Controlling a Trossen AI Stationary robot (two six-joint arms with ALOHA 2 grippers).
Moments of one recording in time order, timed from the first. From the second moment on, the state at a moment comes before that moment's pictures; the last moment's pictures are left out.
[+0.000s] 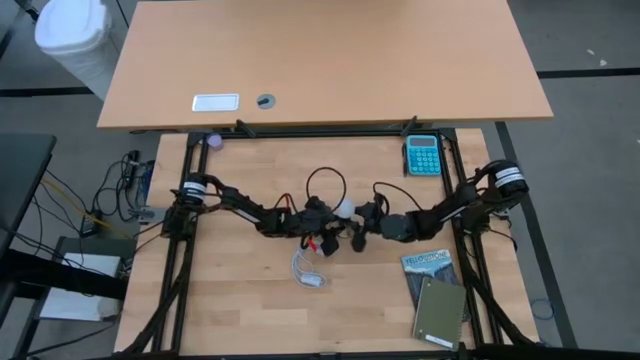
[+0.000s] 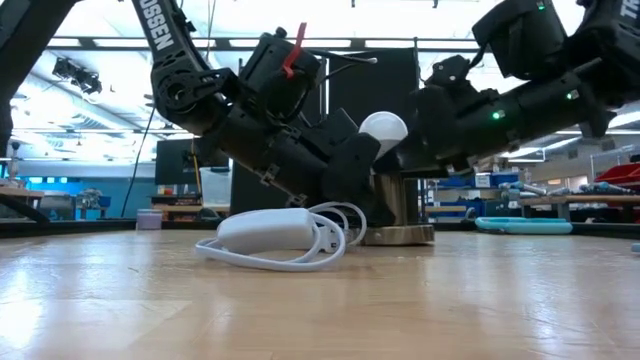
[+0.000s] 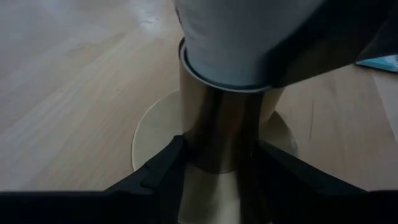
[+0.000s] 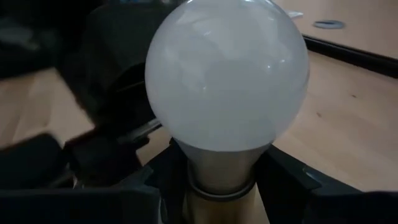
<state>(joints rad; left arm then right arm) -0.05 2.07 0.94 0.63 -0.31 -0.33 0.21 1.69 0.46 0.89 0.64 0.33</state>
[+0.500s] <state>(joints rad) -0.06 2.07 0.94 0.63 -0.33 -0.32 0.30 1.76 0.51 0.88 0.78 0.29</state>
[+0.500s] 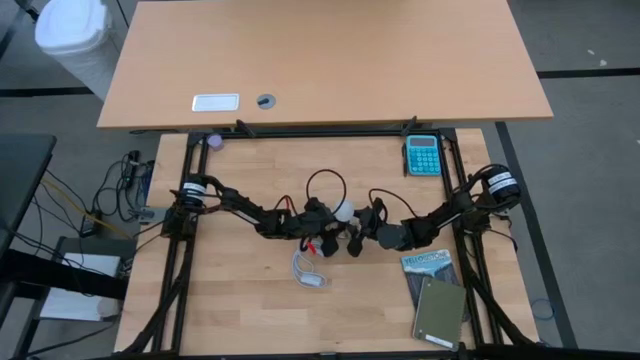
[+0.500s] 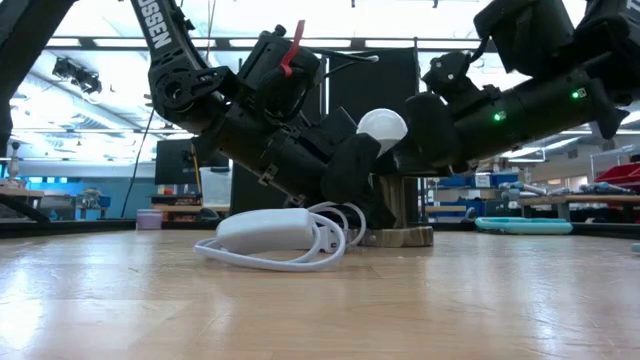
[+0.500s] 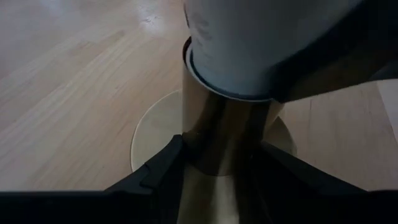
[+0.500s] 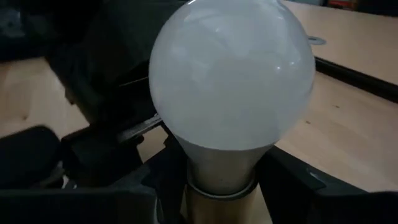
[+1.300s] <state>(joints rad) -0.06 2.07 0.95 0.62 -0.26 -0.25 -0.04 1.62 0.21 1.08 0.02 0.04</state>
